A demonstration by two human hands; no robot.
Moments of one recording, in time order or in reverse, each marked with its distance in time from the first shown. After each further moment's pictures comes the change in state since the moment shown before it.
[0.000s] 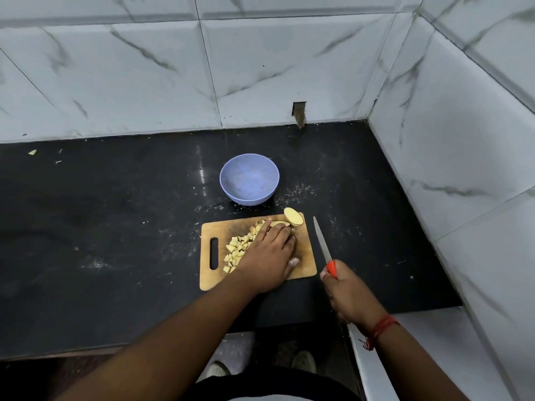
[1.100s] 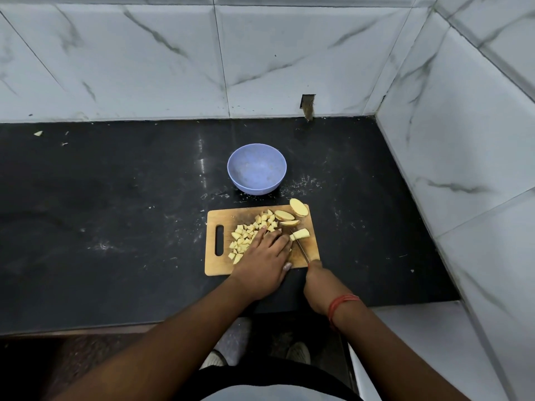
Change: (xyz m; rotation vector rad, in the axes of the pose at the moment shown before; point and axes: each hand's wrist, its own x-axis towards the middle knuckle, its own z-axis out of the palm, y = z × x) left_hand -0.040 0.008 0.021 -0.120 0.061 -0.049; right_hand 0.015 -0.013 0.054 -0.787 -0.012 0.090
